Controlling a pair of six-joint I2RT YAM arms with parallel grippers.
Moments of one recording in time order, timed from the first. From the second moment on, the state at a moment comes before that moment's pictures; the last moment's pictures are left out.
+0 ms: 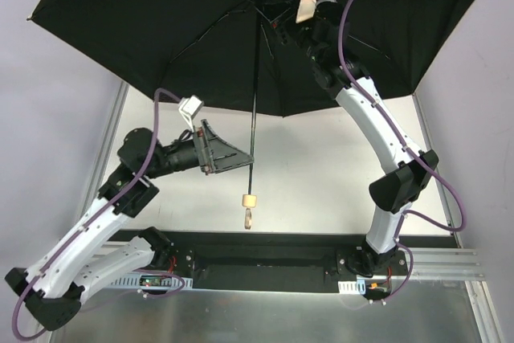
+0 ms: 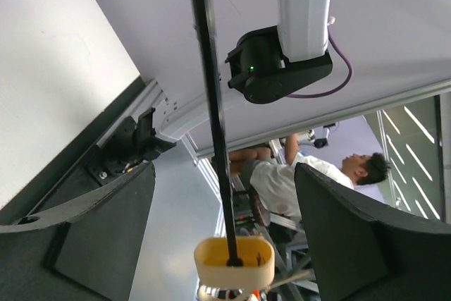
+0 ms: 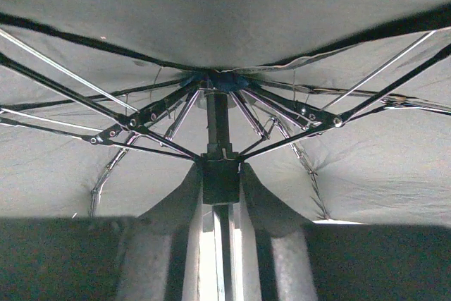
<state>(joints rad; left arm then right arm) -0.66 0.72 0.90 -0.13 0.60 -1.18 0.57 1.84 2.09 -0.18 -0.01 1.20</state>
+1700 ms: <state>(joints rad) -0.60 0.77 0.94 -0.29 0.60 -1.10 0.60 1.62 1.76 0.03 -0.15 1.11</state>
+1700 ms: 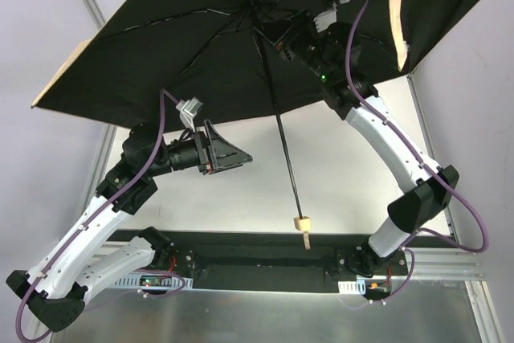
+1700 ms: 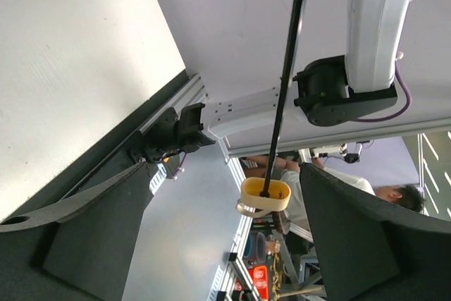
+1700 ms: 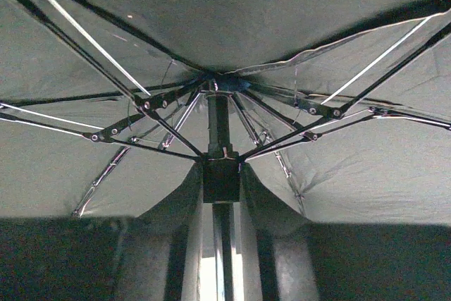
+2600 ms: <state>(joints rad) -0.72 0.91 0.96 -0.20 0.61 -1.03 0.67 1.73 1.92 -0.06 0.08 1.03</state>
